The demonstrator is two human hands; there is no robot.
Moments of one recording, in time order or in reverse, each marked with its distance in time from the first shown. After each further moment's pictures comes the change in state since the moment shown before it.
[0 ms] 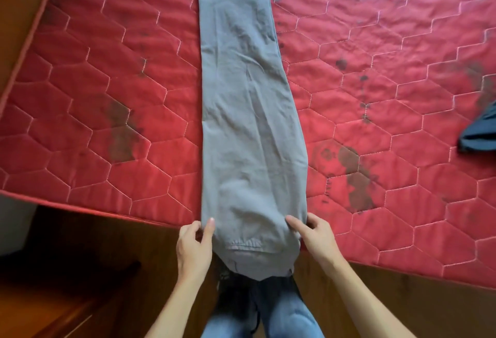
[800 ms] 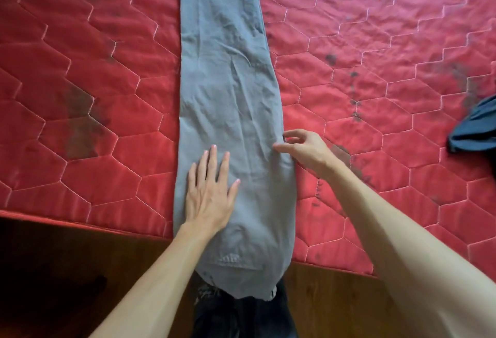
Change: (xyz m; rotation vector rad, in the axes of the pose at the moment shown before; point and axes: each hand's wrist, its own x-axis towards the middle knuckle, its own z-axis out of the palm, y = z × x) left_hand 0.079 0.060 0.069 0.758 0.076 0.759; right_hand 0.119 -0.123 -0.028 -0.291 0.023 -0.188
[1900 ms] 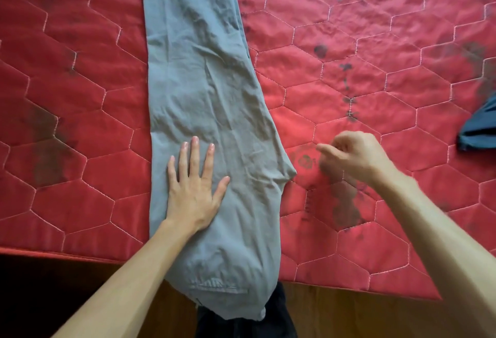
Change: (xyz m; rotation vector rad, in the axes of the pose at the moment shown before) left_hand 0.051 0.002 0.011 0.184 0.025 0.042; right_hand 0.020 0.056 -0.099 -0.517 0.205 -0.233
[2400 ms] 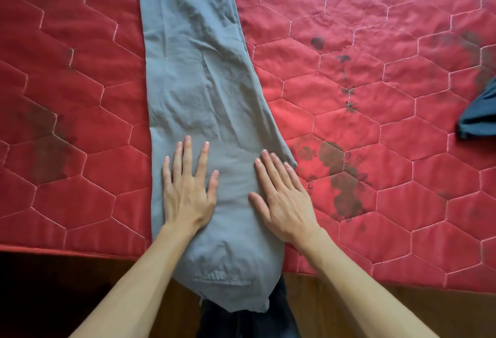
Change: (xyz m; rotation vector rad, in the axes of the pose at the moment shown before) left_hand -0.015 -0.005 -0.001 -0.084 0.061 -0.070; right_hand -0.086 -0.056 0.136 -0.257 0.055 -0.353
